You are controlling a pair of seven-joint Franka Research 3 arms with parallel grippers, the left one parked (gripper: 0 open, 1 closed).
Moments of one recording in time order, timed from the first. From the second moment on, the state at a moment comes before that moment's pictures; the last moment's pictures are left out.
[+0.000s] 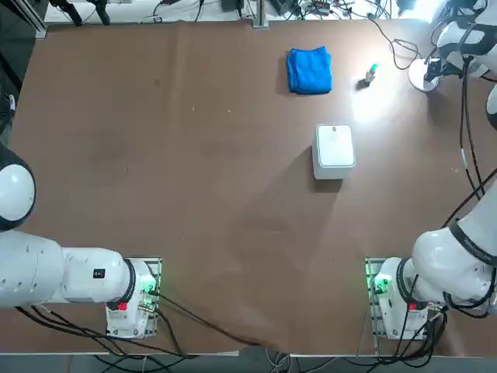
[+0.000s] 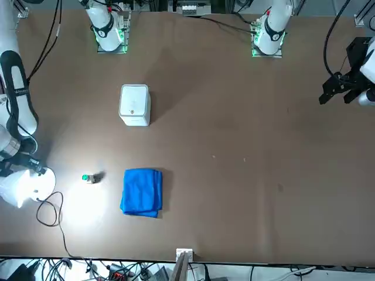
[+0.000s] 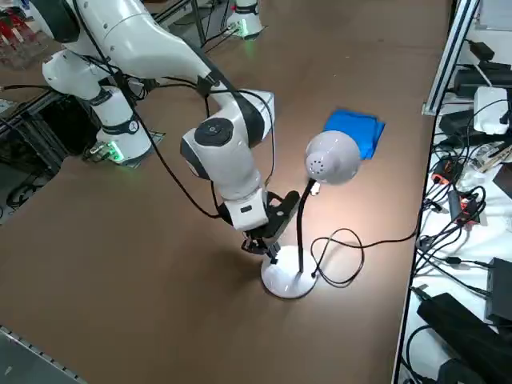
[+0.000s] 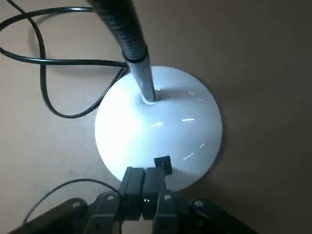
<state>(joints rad) -0.36 0.65 -0.02 -1.71 0.17 2.57 -0.33</state>
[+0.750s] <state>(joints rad) -0.36 0.66 -0.02 -1.71 0.17 2.58 -0.33</state>
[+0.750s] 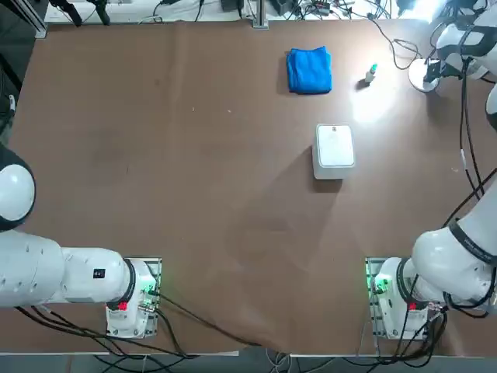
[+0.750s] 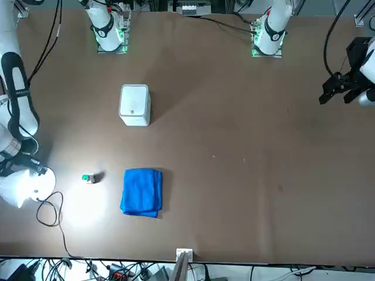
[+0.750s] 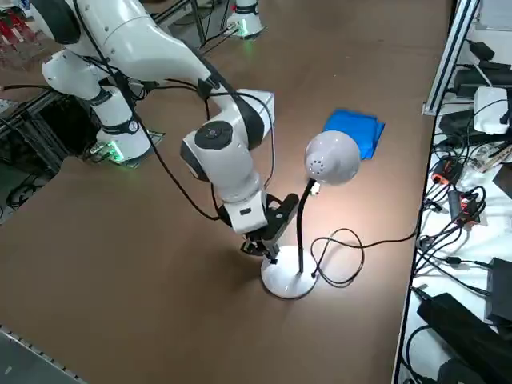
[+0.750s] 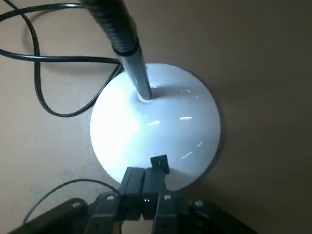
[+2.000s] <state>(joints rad) -0.37 0.66 -0.02 -1.72 0.17 2.56 -0.33</state>
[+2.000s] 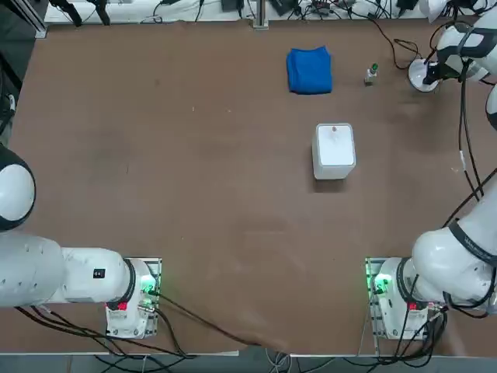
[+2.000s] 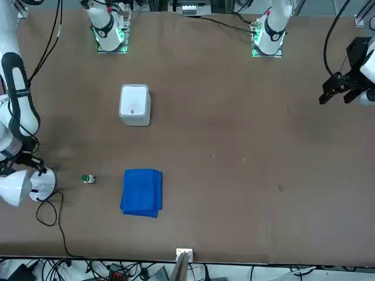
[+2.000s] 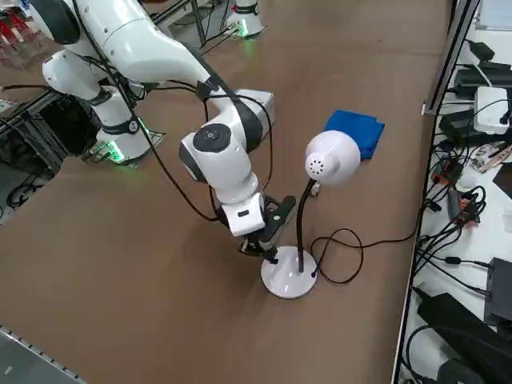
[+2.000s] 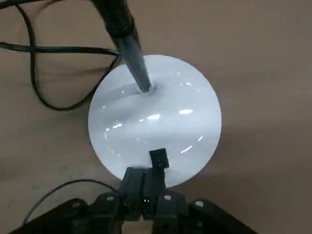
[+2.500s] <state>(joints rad) -0.37 0.43 -0.02 -1.69 0.18 2.05 -0.33</state>
